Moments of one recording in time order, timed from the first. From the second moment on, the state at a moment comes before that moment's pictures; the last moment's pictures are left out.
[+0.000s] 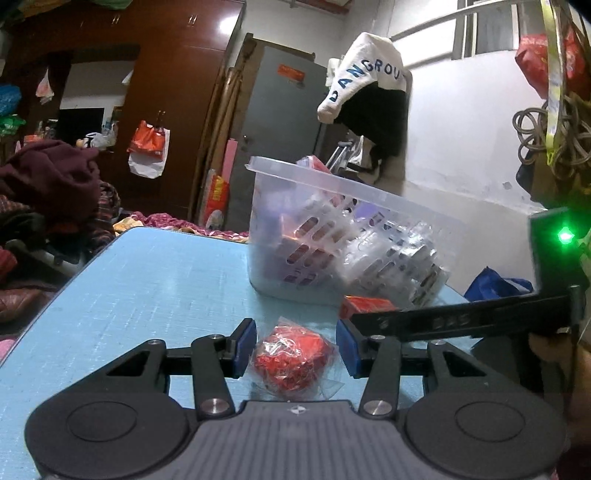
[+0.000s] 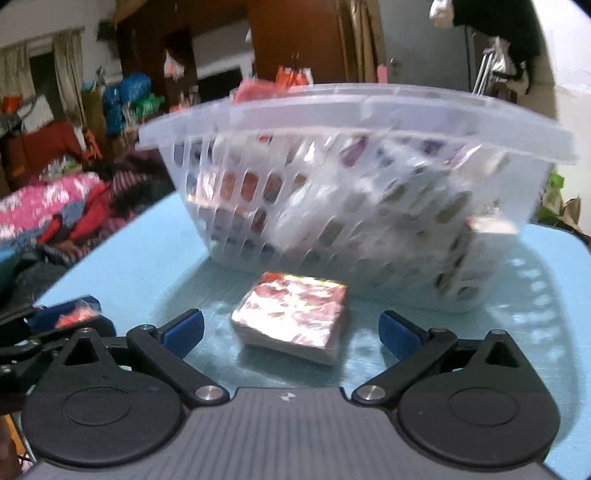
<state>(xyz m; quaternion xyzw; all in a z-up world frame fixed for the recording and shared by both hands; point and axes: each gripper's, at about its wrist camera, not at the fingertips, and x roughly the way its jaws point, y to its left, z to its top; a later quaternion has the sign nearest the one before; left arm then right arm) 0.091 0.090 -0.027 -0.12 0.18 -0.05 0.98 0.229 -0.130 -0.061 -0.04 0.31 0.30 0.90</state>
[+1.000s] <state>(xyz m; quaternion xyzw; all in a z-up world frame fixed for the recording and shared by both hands) 0.211 0.050 0.097 -0.14 0.15 -0.11 0.97 0.247 -0.190 0.066 -0.03 0.10 0.28 0.95</state>
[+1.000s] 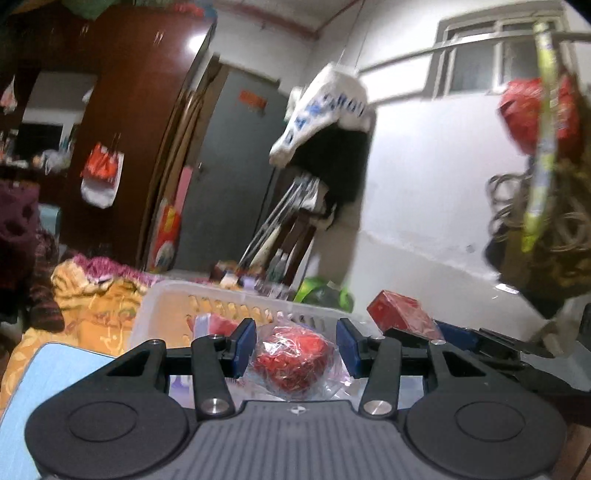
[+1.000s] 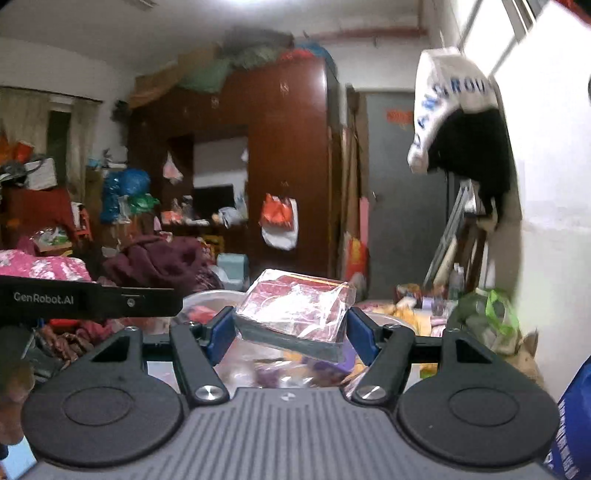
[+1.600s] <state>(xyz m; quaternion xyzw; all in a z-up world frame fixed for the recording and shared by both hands) 0.196 0.053 0.090 -0.06 0.13 -0.10 0.99 0.221 -0.206 0.055 -0.03 0.08 0.28 0.96</state>
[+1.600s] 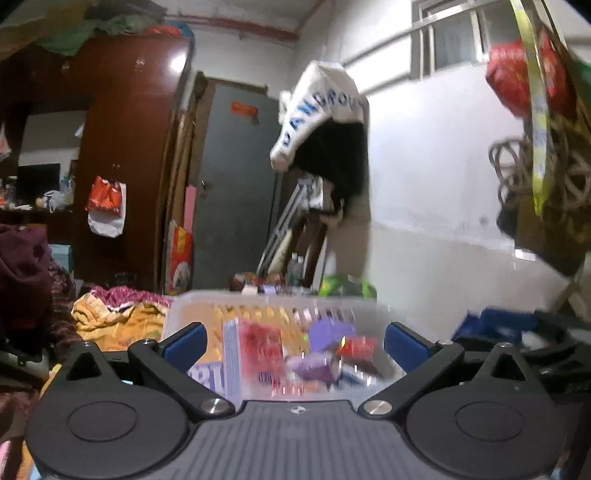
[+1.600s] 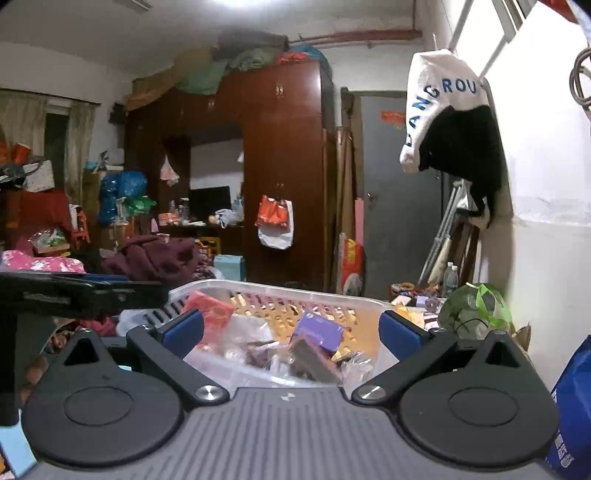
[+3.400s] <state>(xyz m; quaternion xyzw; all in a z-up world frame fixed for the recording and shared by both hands) 0.169 0.030 0.063 0.00 0.20 -0.03 0.98 0.215 -0.220 0.029 -0.02 0.11 0.29 0.95</state>
